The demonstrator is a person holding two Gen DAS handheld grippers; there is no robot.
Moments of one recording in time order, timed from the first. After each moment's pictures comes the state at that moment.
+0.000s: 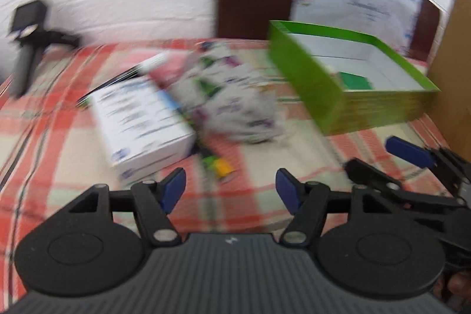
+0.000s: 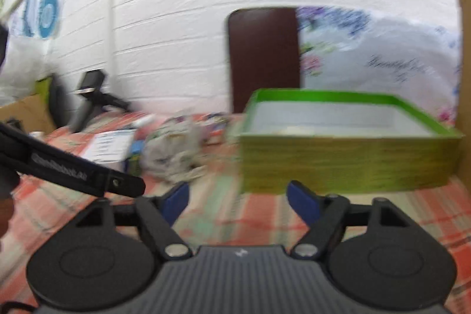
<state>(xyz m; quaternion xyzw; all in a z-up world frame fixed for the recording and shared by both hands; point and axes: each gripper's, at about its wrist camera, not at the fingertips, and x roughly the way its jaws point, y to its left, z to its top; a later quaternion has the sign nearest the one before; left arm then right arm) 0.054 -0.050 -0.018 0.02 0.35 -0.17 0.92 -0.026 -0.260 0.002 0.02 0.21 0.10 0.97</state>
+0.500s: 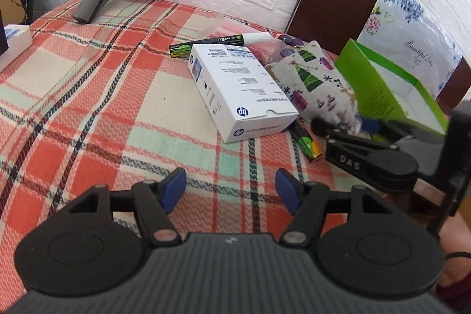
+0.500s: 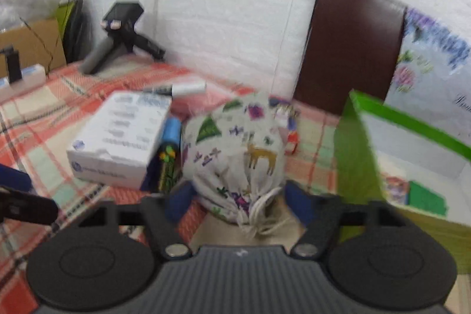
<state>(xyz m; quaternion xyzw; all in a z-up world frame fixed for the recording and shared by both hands) 0.048 0.036 -0.026 -0.09 0.38 -0.13 0.91 0.067 -0.180 -0.009 -0.08 0.28 0.14 0.95</state>
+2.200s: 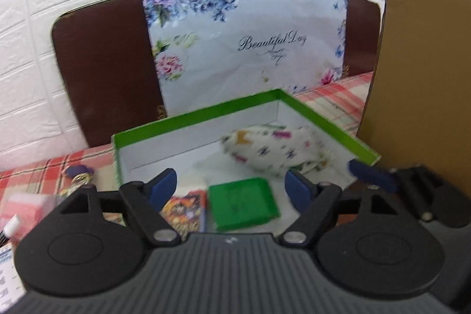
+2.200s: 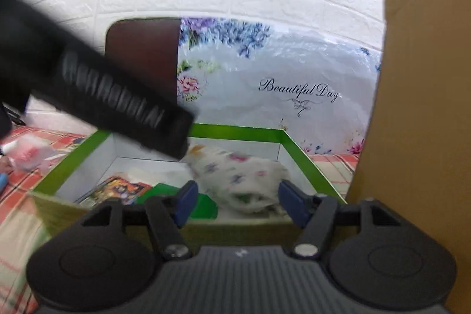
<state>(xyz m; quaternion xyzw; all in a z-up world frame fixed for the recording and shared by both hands) 0.082 -0.263 0.041 0.12 0.26 -0.28 0.92 0.029 -0.367 0.026 -0.04 0.17 -0.09 0.98</state>
